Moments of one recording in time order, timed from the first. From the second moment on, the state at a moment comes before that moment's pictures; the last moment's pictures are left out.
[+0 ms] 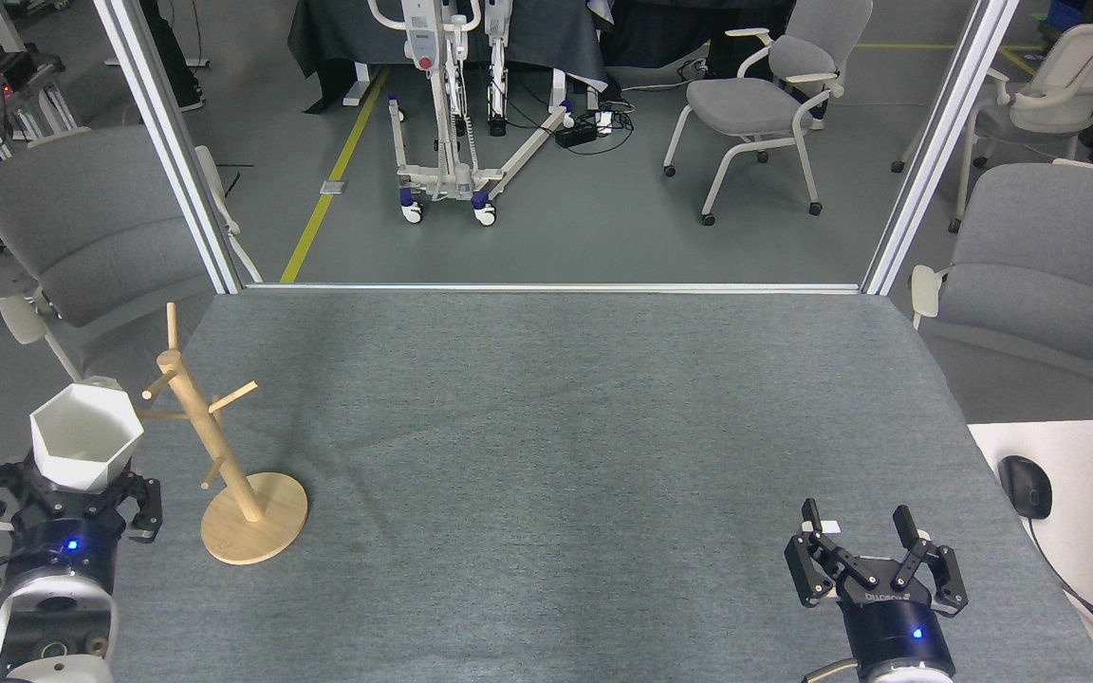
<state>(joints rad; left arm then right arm) -0.18 0.15 0.38 -1.52 -2.06 -0.11 -0.17 0.03 0.00 -0.16 -1.55 1.46 -0.11 -0.04</state>
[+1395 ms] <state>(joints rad) -0.16 0.11 0.29 -1.45 -2.09 -0.10 -0.16 0.02 0.01 -0.16 -1.55 1.46 -0.11 -0.03</state>
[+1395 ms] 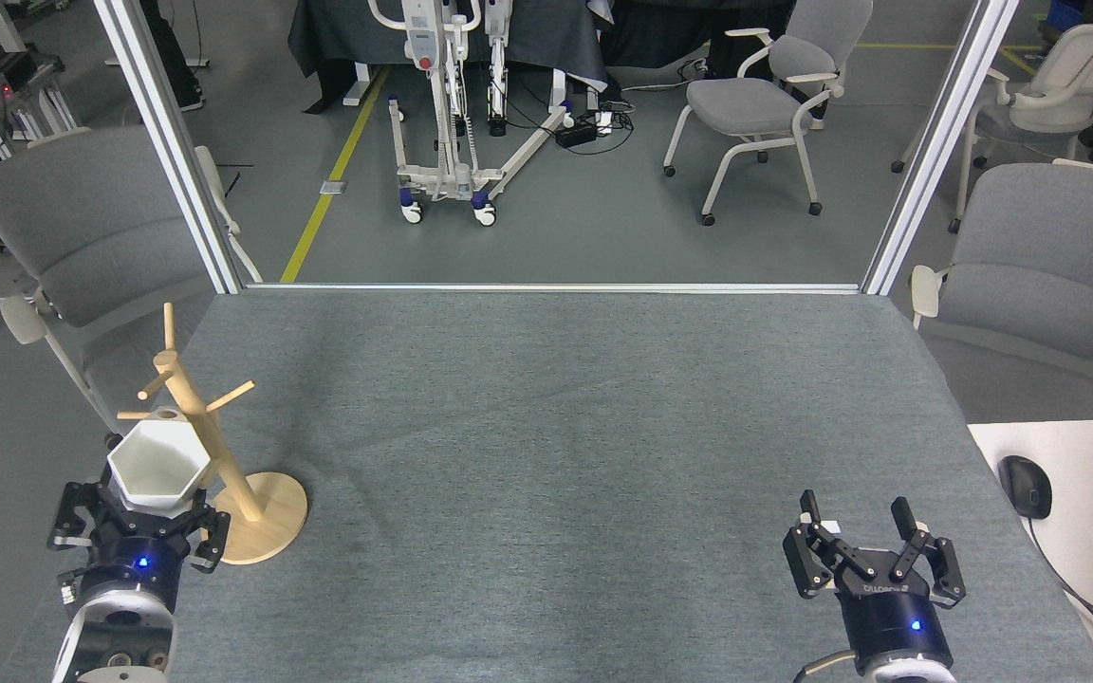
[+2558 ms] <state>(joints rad) -0.17 -0.13 0.10 -1.35 -1.83 -0.10 0.02 0.01 0.04 -0.16 -1.56 1.46 -0.12 -0.03</state>
